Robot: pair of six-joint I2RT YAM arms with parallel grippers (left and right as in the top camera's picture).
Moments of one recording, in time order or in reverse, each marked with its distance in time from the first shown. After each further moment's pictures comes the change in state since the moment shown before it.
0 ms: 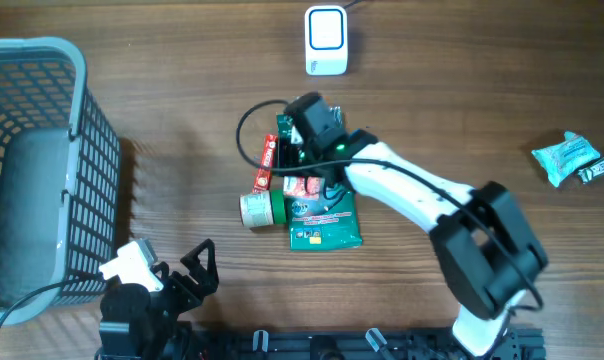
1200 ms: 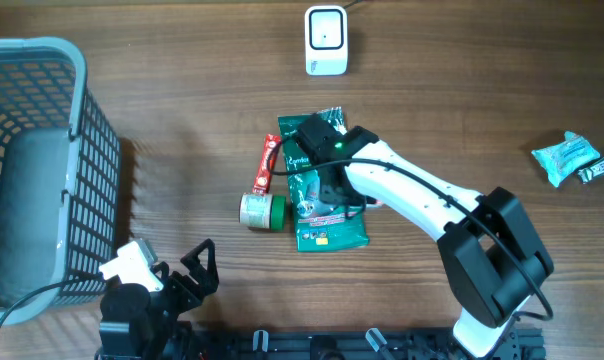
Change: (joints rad) left arm 0.000 0.000 0.000 0.000 0.000 0.000; right arm 0.011 -0.041 0.043 -0.702 0.505 0.068
